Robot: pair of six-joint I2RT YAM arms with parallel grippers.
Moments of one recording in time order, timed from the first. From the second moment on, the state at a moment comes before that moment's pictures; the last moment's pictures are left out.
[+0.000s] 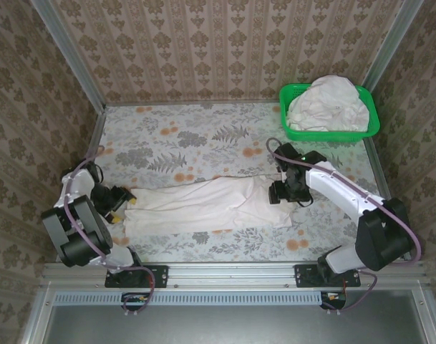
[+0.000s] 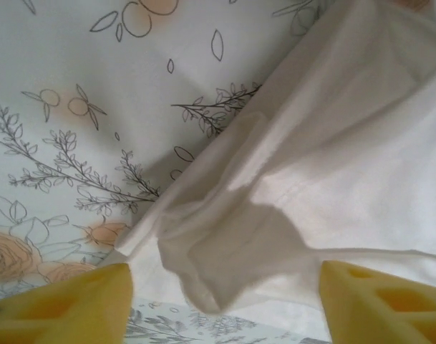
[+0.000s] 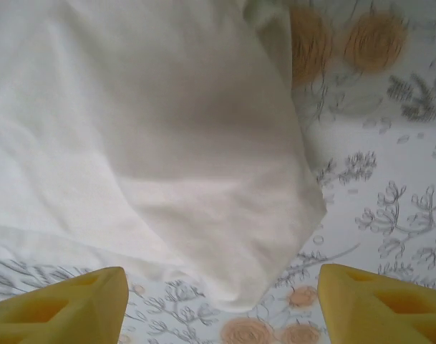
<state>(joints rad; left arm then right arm) 0.39 1.45 0.93 -1.10 0.28 -0.36 0.41 1.43 1.06 -1.05 0.01 0.40</state>
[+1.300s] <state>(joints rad) -0.16 0.97 0.90 -0.72 0.29 0.00 0.57 1.75 1.43 -1.07 -0.08 0.60</state>
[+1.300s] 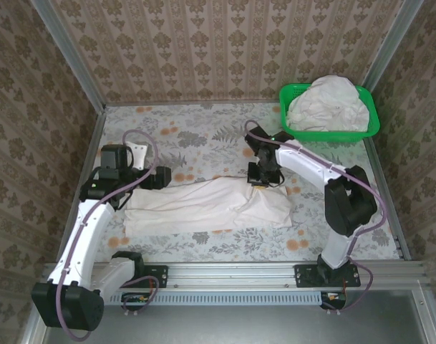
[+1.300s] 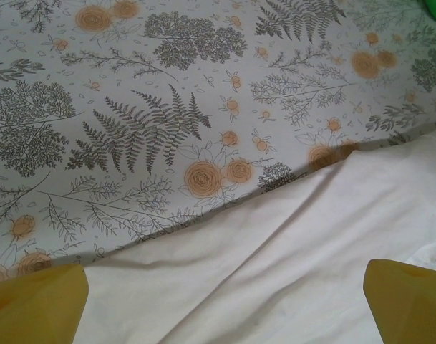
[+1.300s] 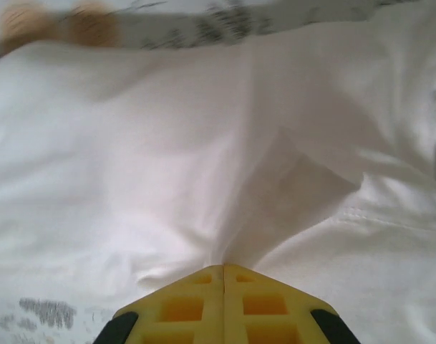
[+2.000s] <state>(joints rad) -0.27 1.02 0.77 -0.54 0.46 0.02 0.62 1.75 1.45 -1.02 -0.02 0.53</state>
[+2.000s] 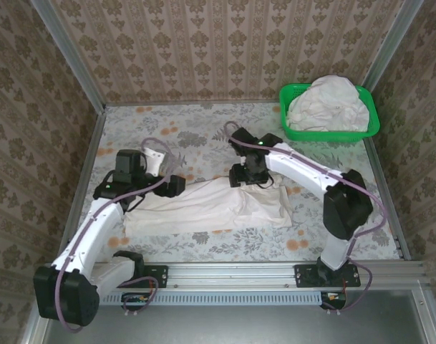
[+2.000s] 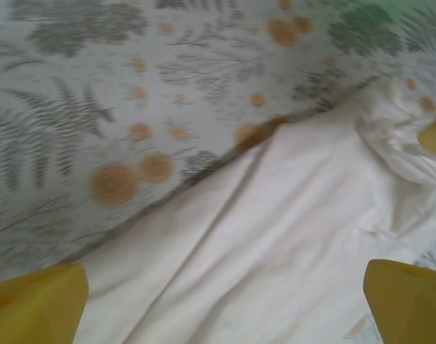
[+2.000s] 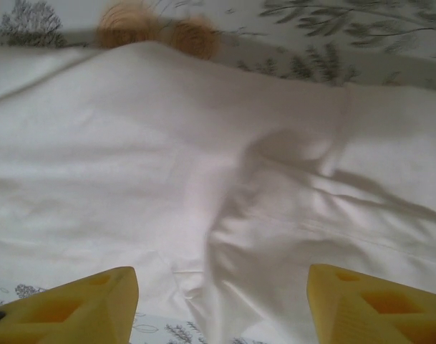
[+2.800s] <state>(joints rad) -0.73 1.84 1.27 -0.53 0.85 0.18 0.28 1.61 1.01 -0.77 -0.16 0.77</state>
